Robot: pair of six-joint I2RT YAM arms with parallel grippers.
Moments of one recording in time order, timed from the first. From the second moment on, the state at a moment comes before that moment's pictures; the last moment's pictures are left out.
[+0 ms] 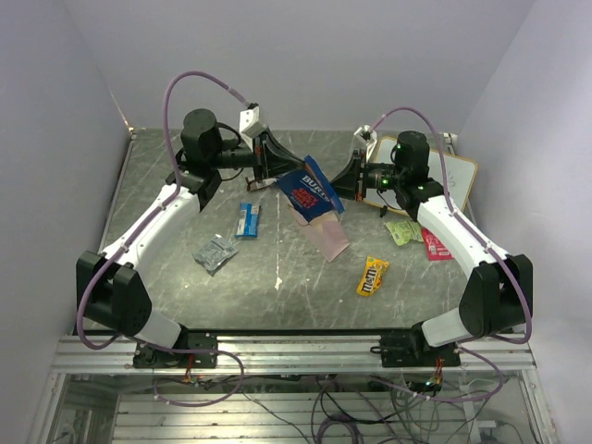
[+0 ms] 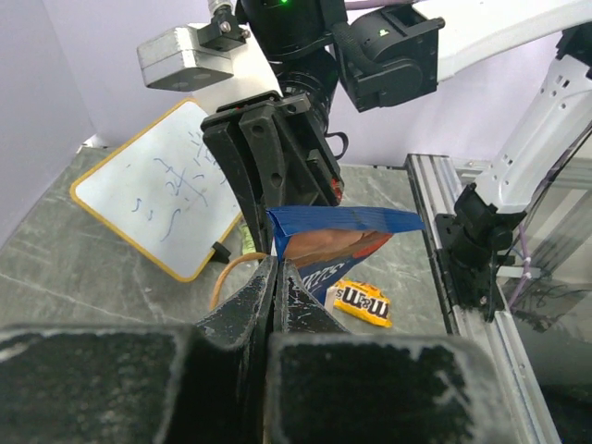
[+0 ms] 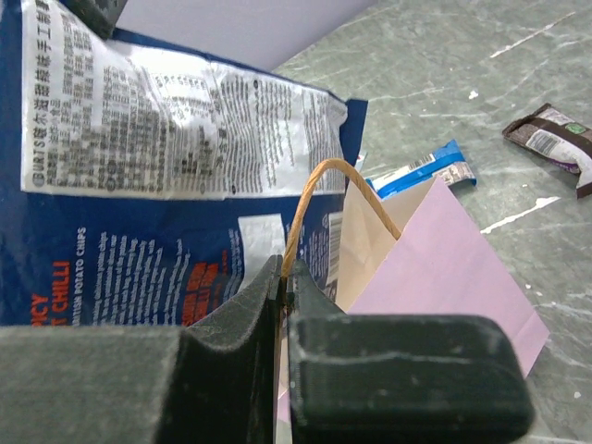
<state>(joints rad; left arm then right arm) -0.41 1.48 1.33 0.24 1.13 -0.09 0.27 1.46 1.14 0.02 -1.12 0.20</state>
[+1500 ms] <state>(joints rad) -0.52 1.49 1.15 0.51 0.98 -0.35 0.26 1.45 1.09 0.10 -0.99 0.24</state>
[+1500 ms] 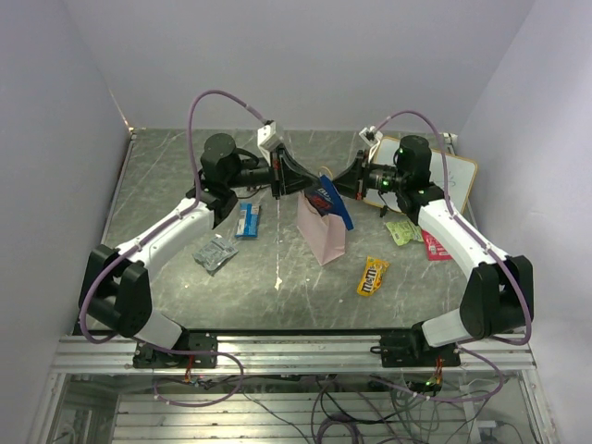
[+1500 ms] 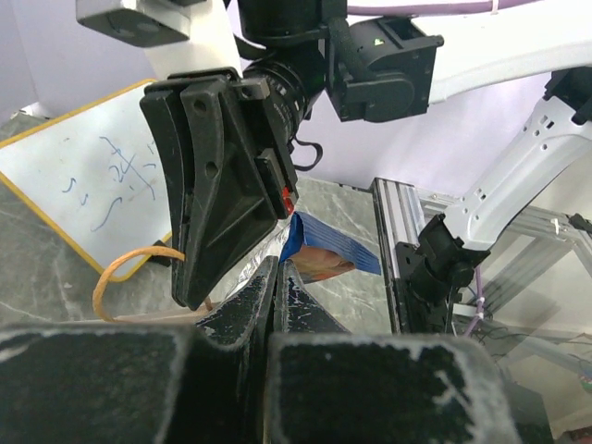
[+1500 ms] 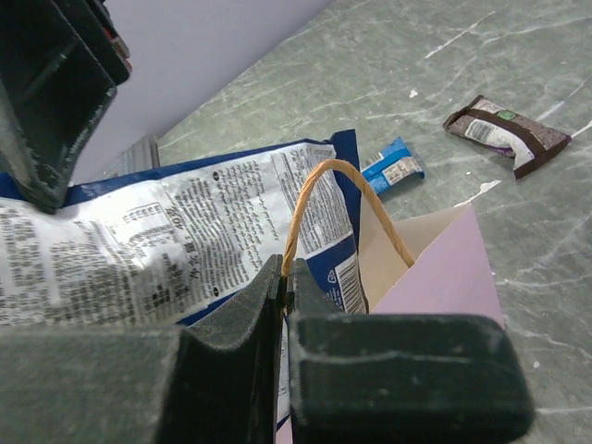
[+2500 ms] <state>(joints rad) -0.52 1.47 1.04 0.45 0.98 -0.27 0.26 1.45 1.12 0.01 -1.03 0.17</state>
